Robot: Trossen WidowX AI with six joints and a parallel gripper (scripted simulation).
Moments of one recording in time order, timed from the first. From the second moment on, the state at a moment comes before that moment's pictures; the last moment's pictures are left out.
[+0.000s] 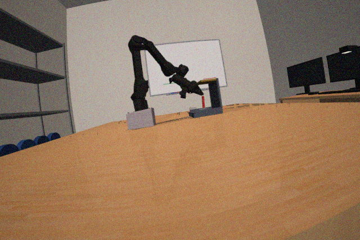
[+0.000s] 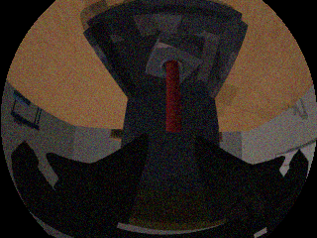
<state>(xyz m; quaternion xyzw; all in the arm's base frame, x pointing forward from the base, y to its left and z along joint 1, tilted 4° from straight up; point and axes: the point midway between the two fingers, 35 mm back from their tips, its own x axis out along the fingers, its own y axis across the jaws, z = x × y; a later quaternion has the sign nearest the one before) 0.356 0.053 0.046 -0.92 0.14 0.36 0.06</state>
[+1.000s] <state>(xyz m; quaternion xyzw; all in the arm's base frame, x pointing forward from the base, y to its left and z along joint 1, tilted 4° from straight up) 0.360 0.055 0.039 -0.92 0.14 0.35 0.07</state>
